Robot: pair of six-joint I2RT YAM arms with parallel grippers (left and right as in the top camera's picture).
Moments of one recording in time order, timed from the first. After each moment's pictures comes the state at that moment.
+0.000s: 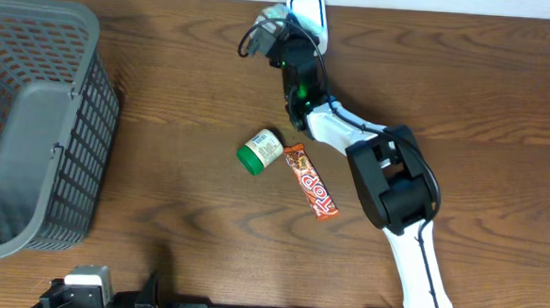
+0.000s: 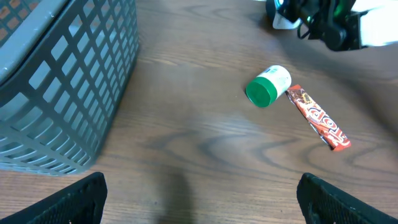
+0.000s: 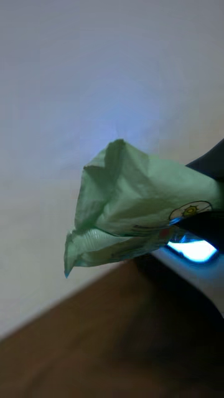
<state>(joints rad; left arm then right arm) 0.10 0.22 1.17 -1.52 0.13 -0.03 0.53 2.42 1.64 0.65 0.39 -1.00</state>
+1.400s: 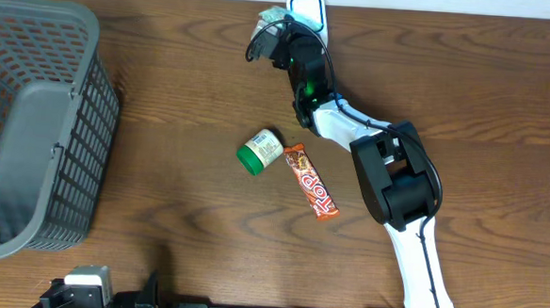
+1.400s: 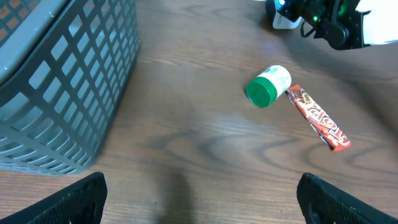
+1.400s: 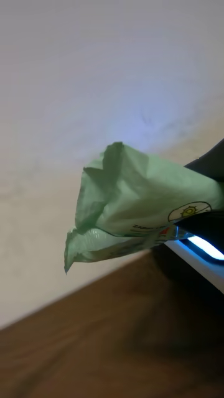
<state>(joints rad) 0.10 0.22 1.17 -1.52 0.13 -0.03 0.49 2.43 1.65 0.68 0.23 -1.03</state>
